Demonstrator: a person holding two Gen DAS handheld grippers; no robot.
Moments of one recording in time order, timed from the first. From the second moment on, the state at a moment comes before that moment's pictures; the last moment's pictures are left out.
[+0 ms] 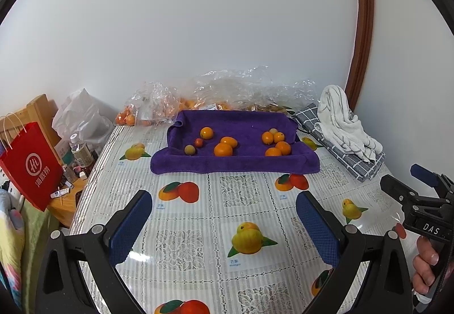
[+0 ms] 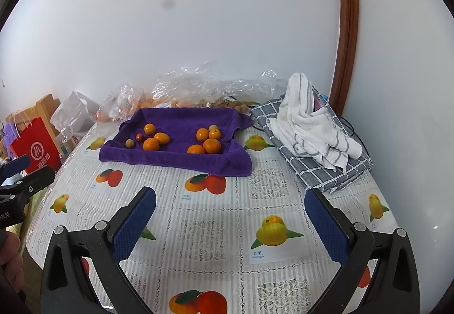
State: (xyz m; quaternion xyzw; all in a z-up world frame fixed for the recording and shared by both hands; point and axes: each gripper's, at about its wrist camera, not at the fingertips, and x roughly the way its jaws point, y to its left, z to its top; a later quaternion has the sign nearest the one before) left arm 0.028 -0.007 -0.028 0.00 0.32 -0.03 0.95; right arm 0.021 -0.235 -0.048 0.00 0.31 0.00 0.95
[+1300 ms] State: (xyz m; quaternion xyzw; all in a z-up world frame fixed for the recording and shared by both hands) left arm 0.027 -0.003 -0.028 0.00 0.32 -0.03 0.95; right arm 0.018 -0.231 -0.045 0.00 0.31 0.01 0.95
